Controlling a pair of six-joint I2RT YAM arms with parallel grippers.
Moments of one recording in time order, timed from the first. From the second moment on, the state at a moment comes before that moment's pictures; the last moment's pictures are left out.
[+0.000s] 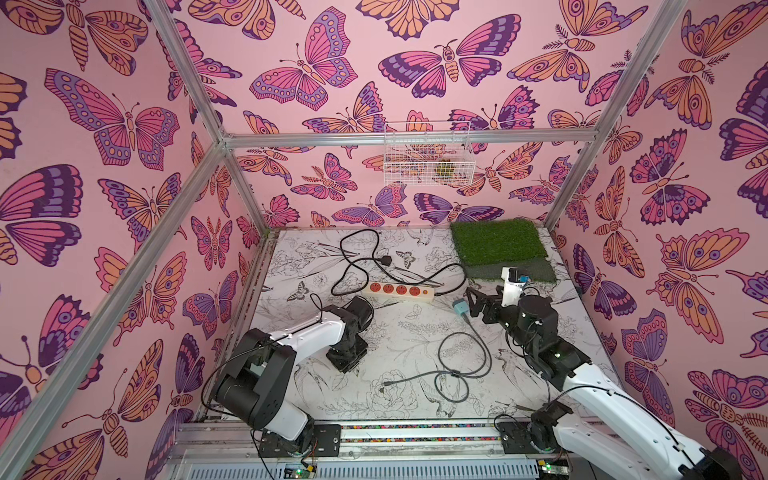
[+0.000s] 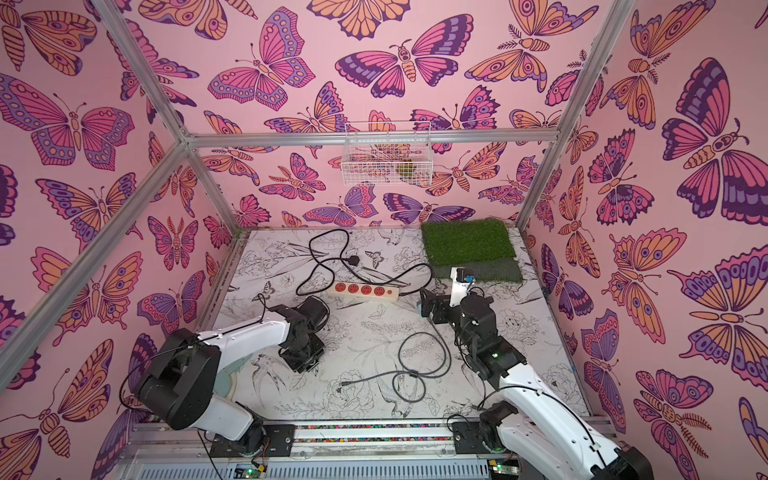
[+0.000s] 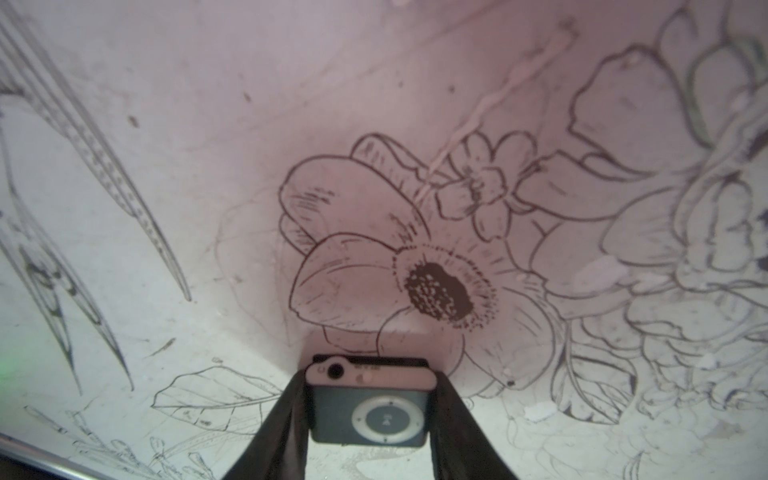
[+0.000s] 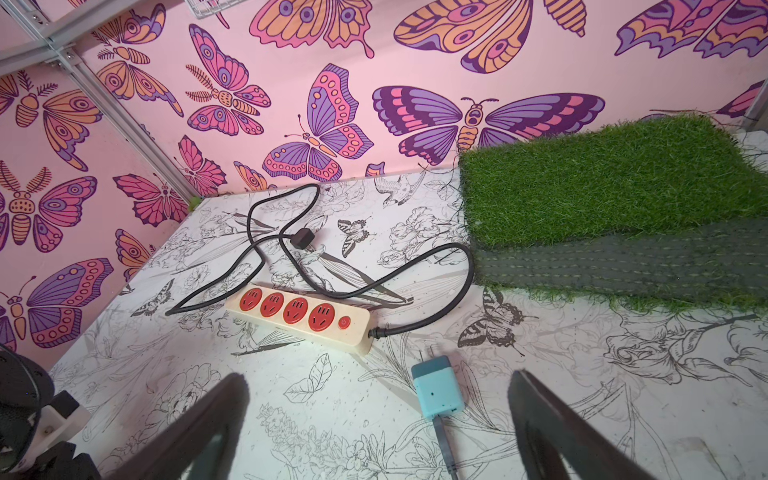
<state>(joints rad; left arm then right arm) -0.51 1.54 0.80 -0.84 0.04 -1.29 0.48 0.86 0.55 0.01 0.12 0.36</state>
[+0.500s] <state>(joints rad) -0.34 1.48 0.80 -0.79 0.13 -1.28 0.89 1.16 0.76 -0.25 -0.04 0.13</state>
